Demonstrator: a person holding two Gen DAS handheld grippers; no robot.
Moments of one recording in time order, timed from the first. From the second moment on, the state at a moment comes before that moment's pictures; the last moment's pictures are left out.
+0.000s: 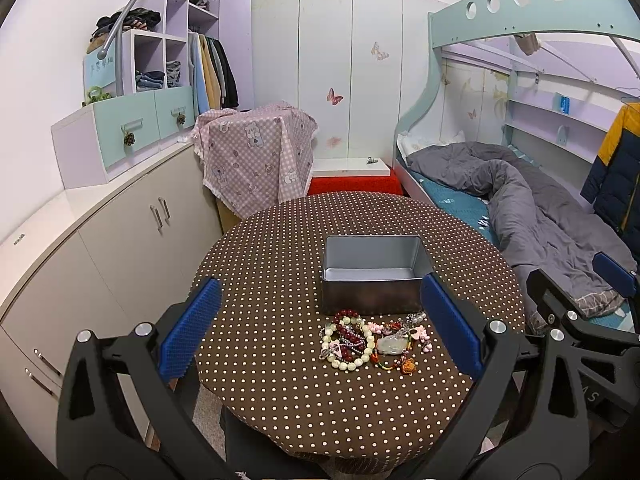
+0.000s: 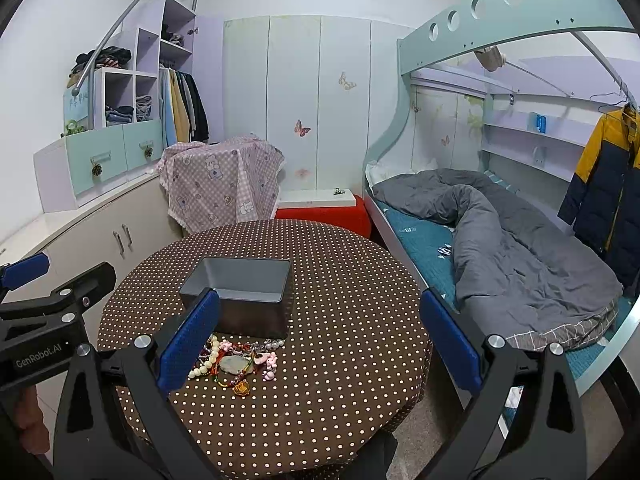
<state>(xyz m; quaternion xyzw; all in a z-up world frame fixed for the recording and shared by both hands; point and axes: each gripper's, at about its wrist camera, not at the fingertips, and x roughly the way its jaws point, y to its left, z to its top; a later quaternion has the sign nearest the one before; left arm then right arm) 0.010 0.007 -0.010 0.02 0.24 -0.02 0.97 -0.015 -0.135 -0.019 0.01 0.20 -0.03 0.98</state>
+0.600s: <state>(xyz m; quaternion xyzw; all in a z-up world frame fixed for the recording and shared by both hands) 0.038 0.014 -0.042 0.01 0.31 -0.02 0.95 0.011 -0.130 -0.050 0.01 0.27 -0.02 0.96</state>
